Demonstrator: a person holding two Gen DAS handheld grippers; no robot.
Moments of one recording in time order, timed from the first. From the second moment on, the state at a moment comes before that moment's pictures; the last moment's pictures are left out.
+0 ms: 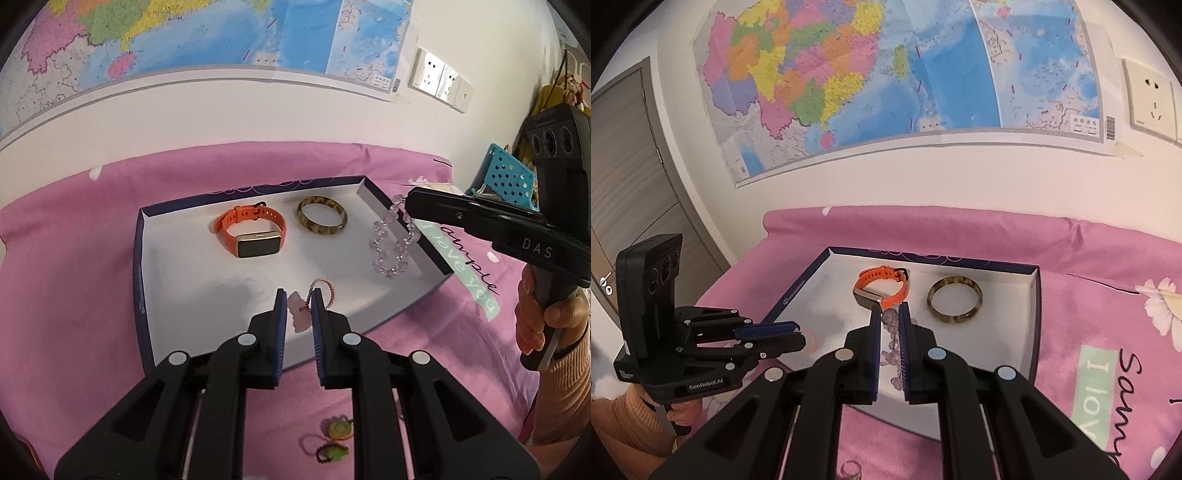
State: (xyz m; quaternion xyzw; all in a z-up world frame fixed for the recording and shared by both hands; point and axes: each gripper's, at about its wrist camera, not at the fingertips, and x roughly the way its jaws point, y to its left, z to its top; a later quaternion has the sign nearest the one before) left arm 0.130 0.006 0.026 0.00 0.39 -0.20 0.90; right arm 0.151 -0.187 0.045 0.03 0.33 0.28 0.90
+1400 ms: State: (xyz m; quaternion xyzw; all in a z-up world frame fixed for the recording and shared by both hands) left arm 0.201 0.000 -0.017 0.00 0.46 -0.15 0.88; right arm 0.212 -0.190 -0.012 0.07 0.41 0.23 0.88
